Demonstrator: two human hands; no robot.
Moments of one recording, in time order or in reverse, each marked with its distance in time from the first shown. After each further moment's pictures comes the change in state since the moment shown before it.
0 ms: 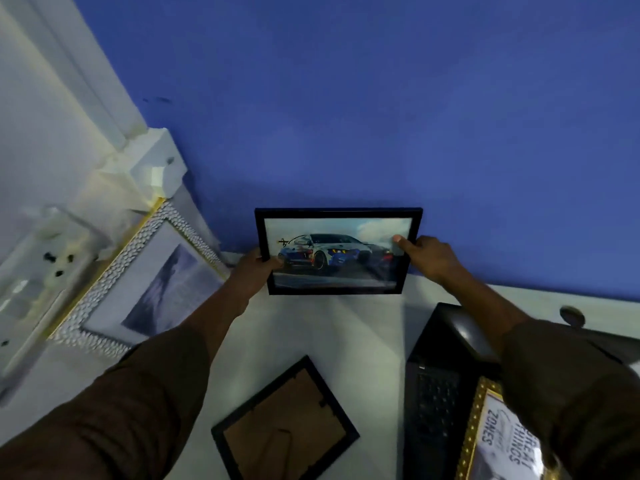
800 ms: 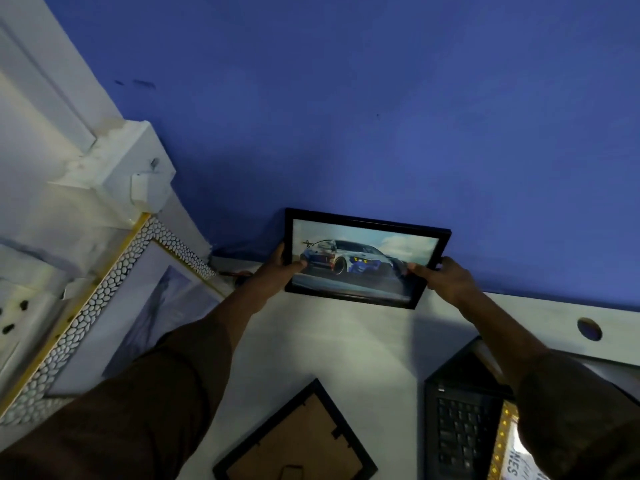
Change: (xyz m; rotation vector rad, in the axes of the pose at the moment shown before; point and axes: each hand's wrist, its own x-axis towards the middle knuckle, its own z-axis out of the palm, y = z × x) left_hand 0.098 -0.020 0.017 -0.035 -0.259 -0.063; right_hand 0.036 0.017 0.038 0.188 -0.032 0.234
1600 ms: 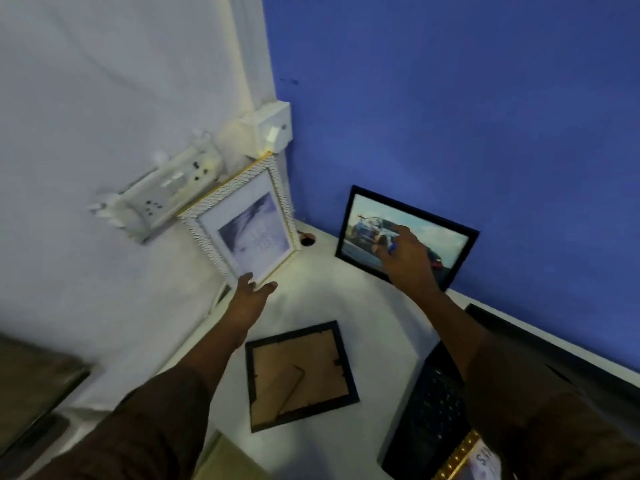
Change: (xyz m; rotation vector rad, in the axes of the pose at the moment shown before) left_hand -0.252 -0.116 0.032 -0.314 0.733 -0.090; right_hand -0.145 -0.044 0.041 -0.061 -0.094 -0.768
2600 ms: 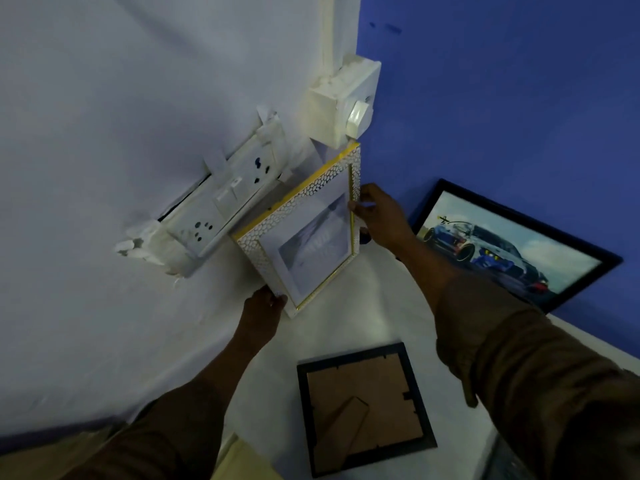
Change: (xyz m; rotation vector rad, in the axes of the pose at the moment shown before) left_hand 0.110 -0.039 -0.083 0.499 -0.023 0.100; right_hand 0.150 -0.109 0.175 0.224 -0.233 -0.068
